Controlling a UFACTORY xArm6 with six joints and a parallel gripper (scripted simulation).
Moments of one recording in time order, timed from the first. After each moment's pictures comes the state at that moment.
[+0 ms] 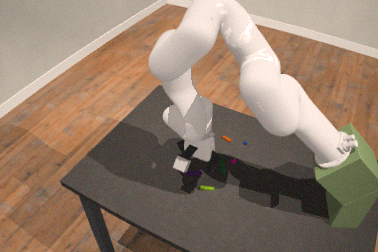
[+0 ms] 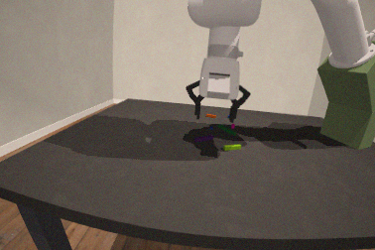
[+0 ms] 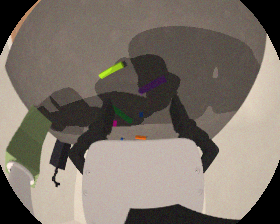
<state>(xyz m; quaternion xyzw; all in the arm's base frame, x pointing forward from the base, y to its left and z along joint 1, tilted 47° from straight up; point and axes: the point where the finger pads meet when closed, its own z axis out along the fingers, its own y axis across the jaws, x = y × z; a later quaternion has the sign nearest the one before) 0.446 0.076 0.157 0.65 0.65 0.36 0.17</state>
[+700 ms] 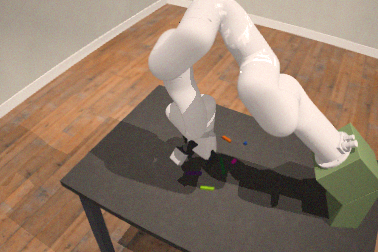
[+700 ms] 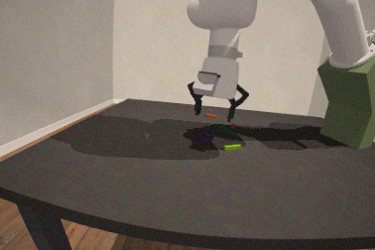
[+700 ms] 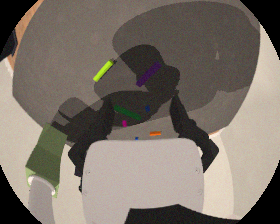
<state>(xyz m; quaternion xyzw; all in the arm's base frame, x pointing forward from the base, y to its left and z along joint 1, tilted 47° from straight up) 0.449 0.058 0.154 0.73 0.55 0.39 0.13</state>
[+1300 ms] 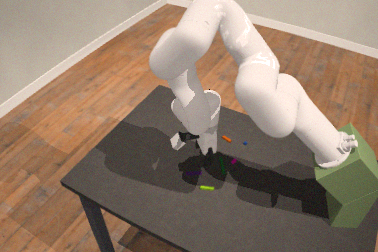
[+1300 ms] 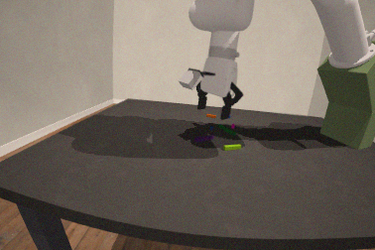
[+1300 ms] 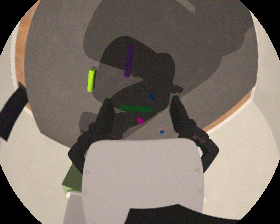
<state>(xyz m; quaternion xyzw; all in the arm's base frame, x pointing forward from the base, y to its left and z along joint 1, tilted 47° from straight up) 0.452 0.028 0.148 0.84 0.35 0.41 0.04</state>
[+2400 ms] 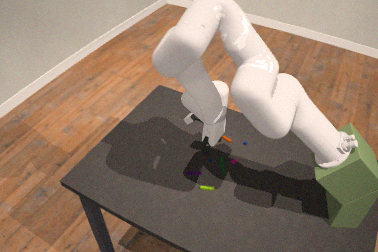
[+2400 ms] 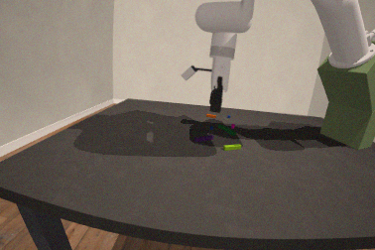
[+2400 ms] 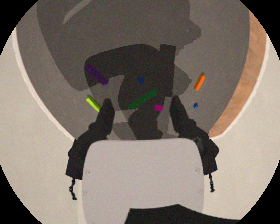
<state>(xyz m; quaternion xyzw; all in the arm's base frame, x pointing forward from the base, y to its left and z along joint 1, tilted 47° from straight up) 0.446 -0.018 0.134 0.91 -0.02 0.39 -0.13</state>
